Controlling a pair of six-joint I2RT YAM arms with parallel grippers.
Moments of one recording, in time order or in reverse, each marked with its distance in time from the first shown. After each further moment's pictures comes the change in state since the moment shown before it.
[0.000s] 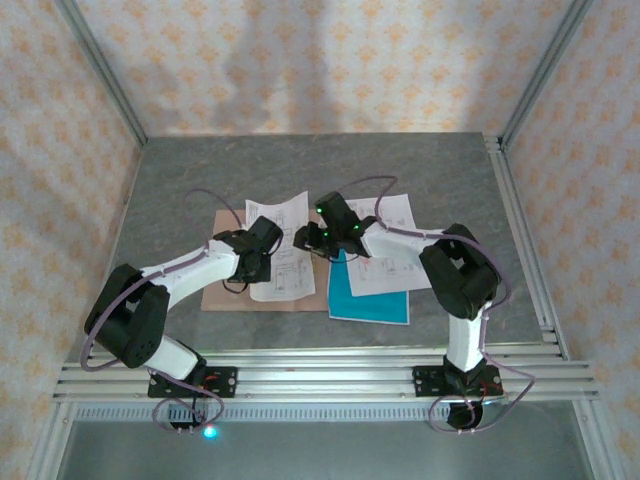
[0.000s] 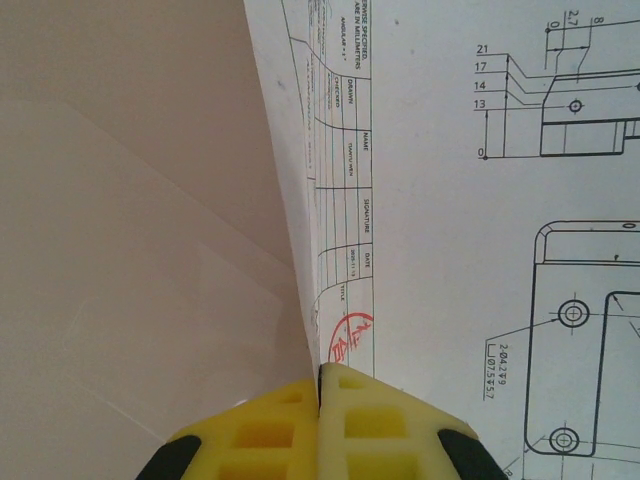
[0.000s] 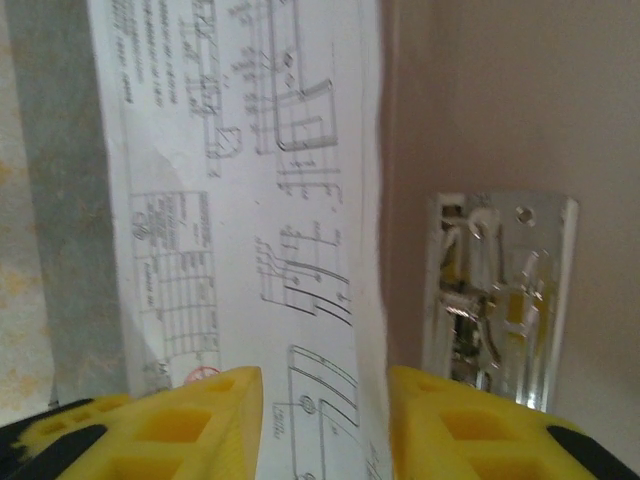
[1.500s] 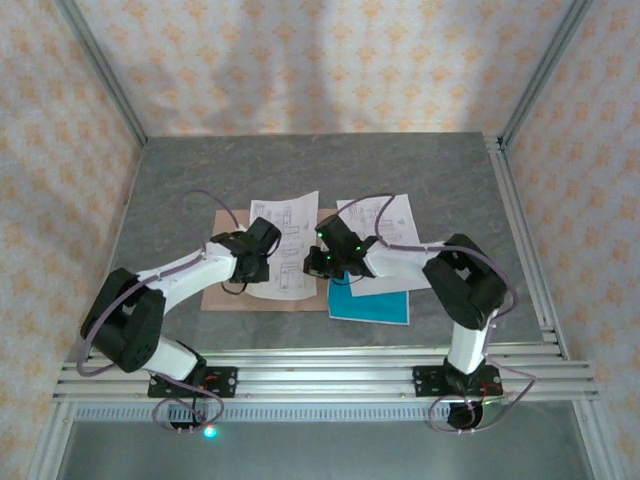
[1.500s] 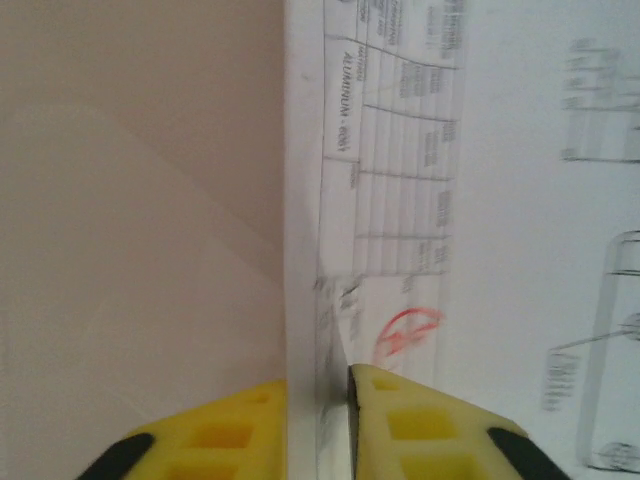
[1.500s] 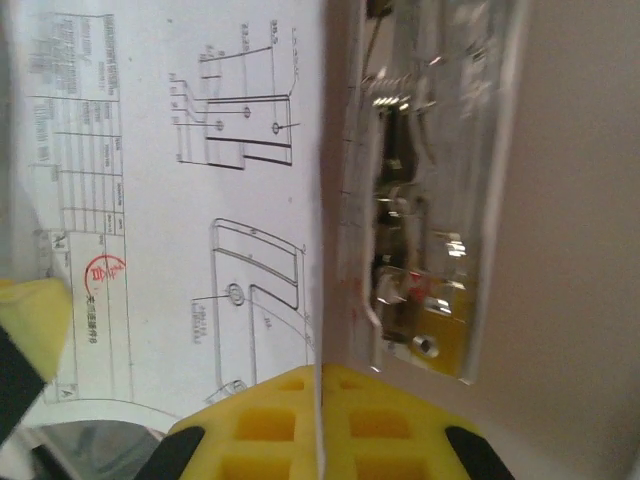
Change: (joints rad) left arm 0.001 -0.049 -0.027 0.007 -0.028 -0.031; right arm 0.072 -0.098 -0.168 0.003 0.066 -0.034
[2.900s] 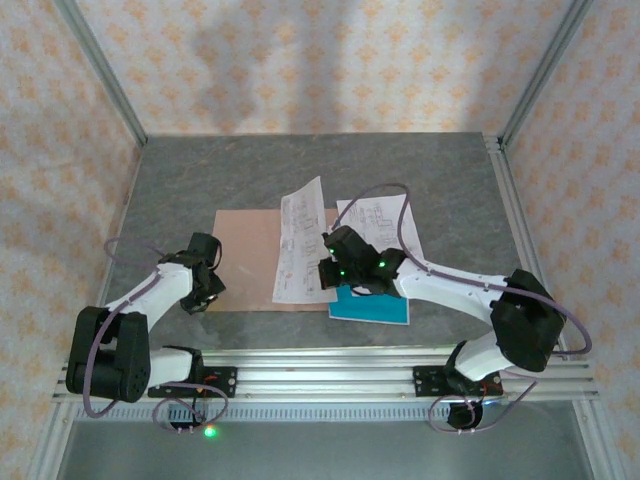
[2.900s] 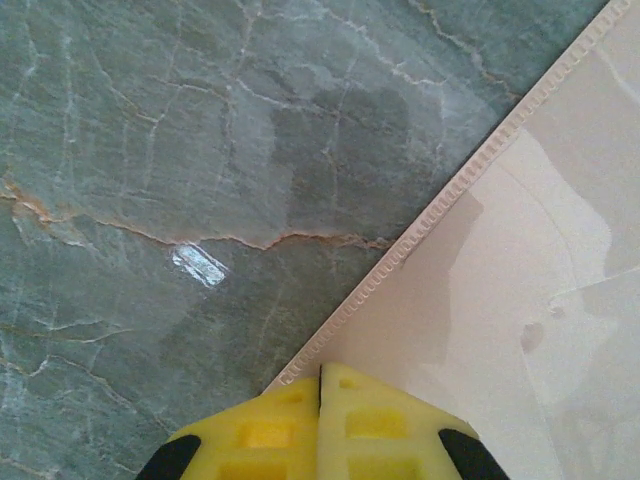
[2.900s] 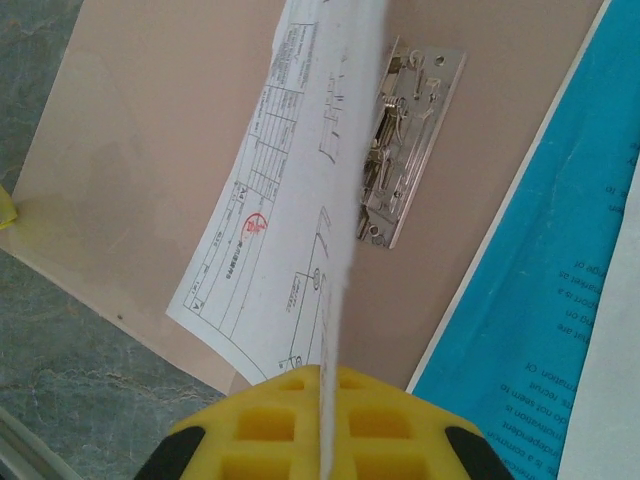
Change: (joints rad) left arm 0.424 -0.180 -0.261 -0.024 0.109 -0.214; right arm 0.118 -0.340 -0.102 -0.191 0.266 -0.259
